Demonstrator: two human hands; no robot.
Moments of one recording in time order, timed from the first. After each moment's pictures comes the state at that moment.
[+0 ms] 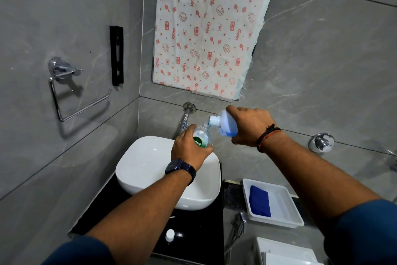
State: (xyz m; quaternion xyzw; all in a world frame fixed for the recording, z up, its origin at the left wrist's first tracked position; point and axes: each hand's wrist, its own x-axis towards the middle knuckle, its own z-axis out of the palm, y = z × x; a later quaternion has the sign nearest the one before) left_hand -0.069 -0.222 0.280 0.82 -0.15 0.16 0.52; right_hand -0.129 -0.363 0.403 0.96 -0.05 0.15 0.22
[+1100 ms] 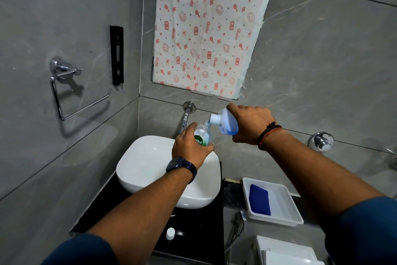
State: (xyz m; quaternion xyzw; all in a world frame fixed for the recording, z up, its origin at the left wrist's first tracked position) left_hand -0.070 -0.222 0.283 0.82 -0.15 0.16 0.53; right_hand -0.130 -0.365 0.406 0.96 -0.05 0.15 0.22
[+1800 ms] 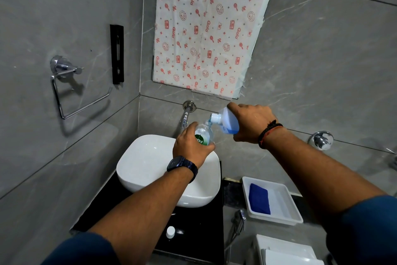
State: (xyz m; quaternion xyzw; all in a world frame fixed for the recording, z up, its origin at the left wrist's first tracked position) left_hand -0.071 -0.223 0.282 0.82 -0.15 0.16 0.52; right_hand -0.130 -0.365 0.408 0.96 -0.05 0.14 0.23
